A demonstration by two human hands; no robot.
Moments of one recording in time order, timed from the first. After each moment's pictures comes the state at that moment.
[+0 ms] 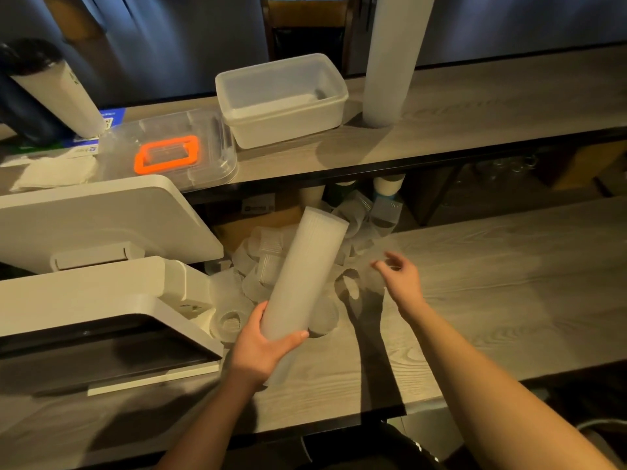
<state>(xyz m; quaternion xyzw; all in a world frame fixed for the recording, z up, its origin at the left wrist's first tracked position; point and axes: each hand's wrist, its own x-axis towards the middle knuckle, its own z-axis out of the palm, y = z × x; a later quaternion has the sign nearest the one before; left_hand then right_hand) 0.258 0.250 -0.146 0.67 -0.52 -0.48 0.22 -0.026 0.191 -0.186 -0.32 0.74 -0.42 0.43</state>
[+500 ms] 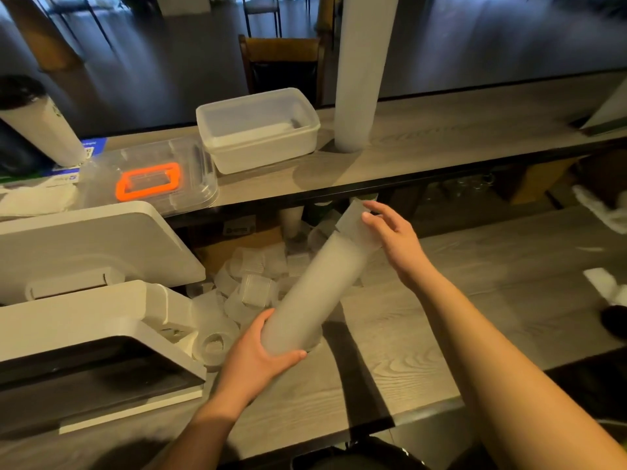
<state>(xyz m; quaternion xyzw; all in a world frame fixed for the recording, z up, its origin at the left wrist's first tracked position) 0.239 0.248 -0.120 0.63 -0.64 -0.41 0.16 -0.042 0.173 -0.047 -0.45 0.62 -0.48 0.43</state>
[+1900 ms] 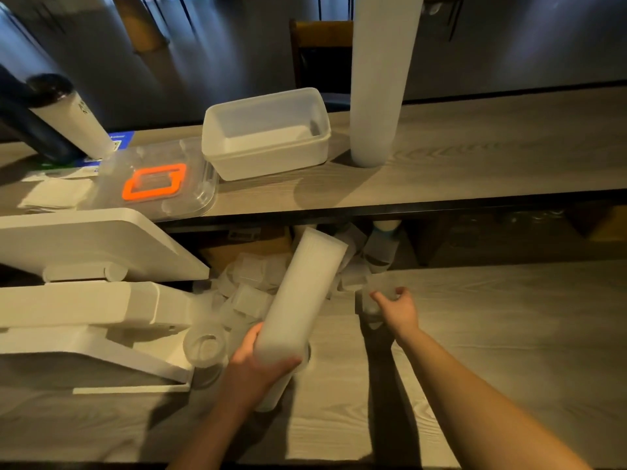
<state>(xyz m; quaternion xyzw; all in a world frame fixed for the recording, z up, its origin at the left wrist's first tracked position) 0.173 0.237 -0.129 0.75 -0.47 -0.42 0.19 -0.094 0.137 -0.221 -0.27 0.78 -0.30 0.47</state>
